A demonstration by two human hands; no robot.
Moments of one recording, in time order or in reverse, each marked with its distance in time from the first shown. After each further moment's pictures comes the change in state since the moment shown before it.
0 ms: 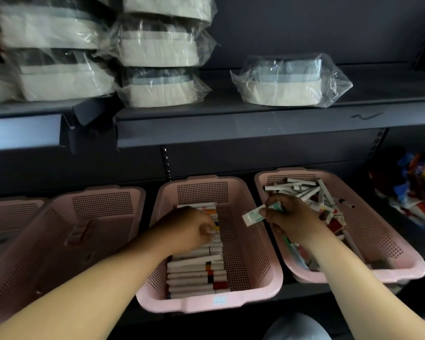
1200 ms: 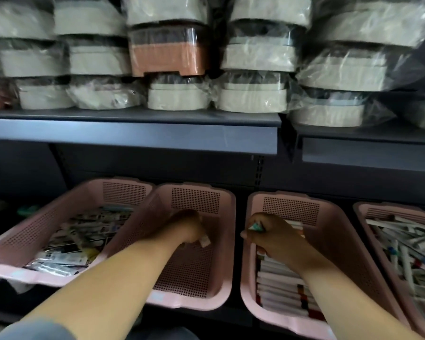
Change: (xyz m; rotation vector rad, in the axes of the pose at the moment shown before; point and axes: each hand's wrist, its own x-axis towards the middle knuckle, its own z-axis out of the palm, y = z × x) left_hand -0.087 -0.169 -0.042 -0.157 -0.106 -0.695; right_hand 0.013 -0.128 0.186 0.038 -0.414 -0.167
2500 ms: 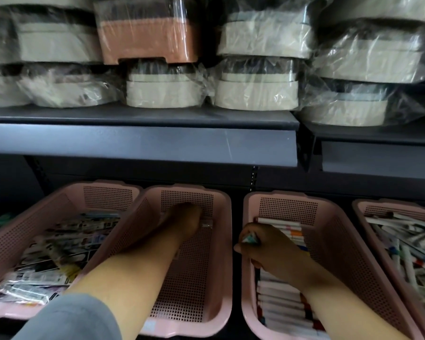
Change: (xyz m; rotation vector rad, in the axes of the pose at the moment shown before) left_hand 0.072 -0.017 0.016 -0.026 0.211 0.095; right_hand 0.010 0.005 0.014 -0.017 -0.019 0.066
